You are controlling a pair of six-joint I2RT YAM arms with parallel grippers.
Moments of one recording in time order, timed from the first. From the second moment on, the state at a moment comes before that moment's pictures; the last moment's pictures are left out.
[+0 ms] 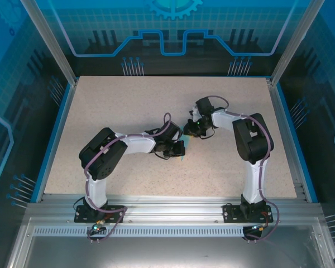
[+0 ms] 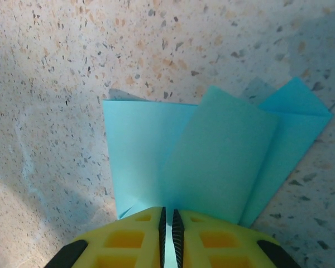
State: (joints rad) left arm -0.70 1.94 1.08 -0.16 0.34 -0.77; right arm 0.35 2.07 1.33 -0.47 -0.49 0.45
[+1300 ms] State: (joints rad) left arm -0.71 1.94 1.08 -0.15 0.32 -0.77; right arm 0.36 1.82 1.07 -0.30 -0.53 0.49
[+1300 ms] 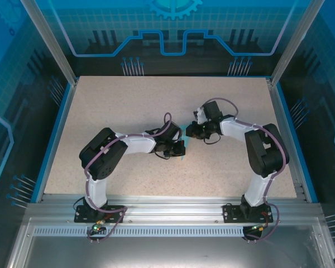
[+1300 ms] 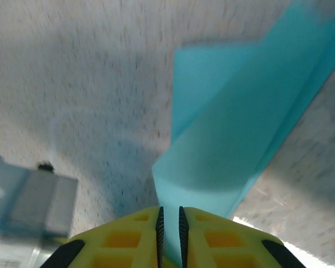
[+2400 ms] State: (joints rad) left arm -0.71 1.94 1.09 -0.15 0.30 -0.77; right arm 0.40 1.94 1.11 -0.35 -0.50 0.51
